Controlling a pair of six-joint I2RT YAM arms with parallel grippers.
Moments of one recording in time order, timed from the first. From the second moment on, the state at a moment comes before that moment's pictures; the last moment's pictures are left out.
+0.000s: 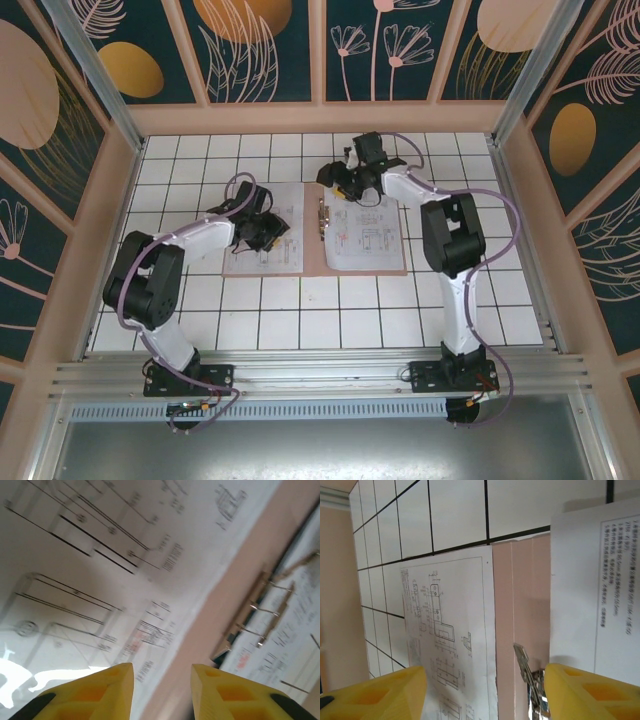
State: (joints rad) left arm -0.41 1.74 1.03 -0.32 0.25 -1.17; right arm 0.42 2.19 1.71 -0.37 -0.53 0.71
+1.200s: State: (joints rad) left arm -0.40 1.77 0.94 -0.26 0.25 -1.15; right arm 0.47 2.37 1.95 -0.54 -0.61 0.62
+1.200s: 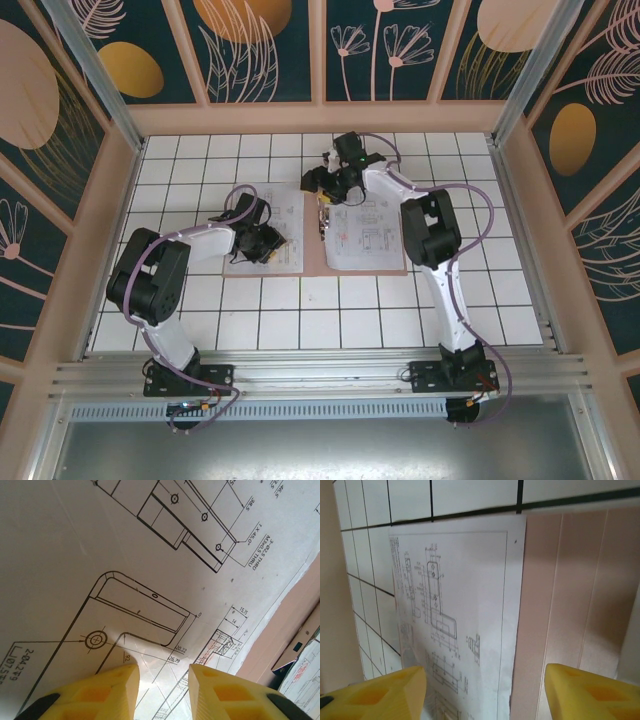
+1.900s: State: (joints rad) left arm -0.41 1.77 0.90 -0.17 0.29 -1.21; right arm 0.34 1.77 1.25 -0.25 -0.51 0.85
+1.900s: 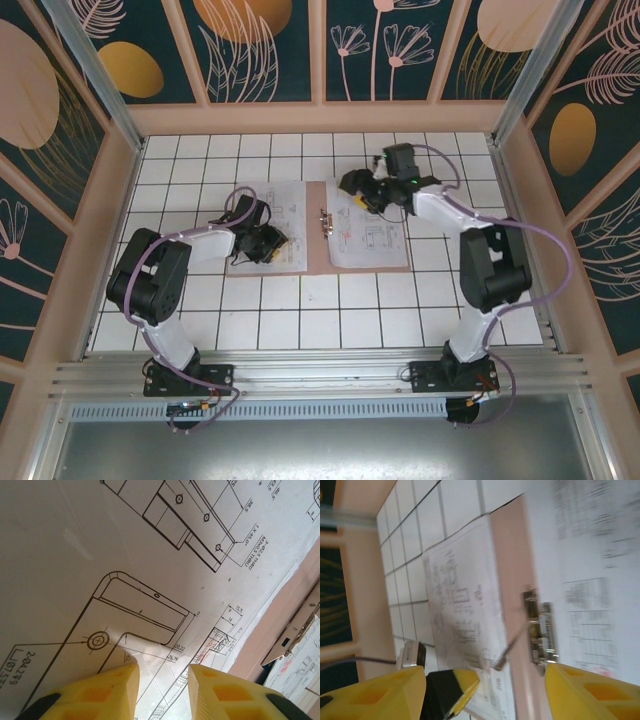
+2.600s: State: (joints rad) left arm -0.64 1.86 0.96 -0.07 0.34 -1.35; right arm 0.22 1.59 0.91 -0.08 -0.55 1.15
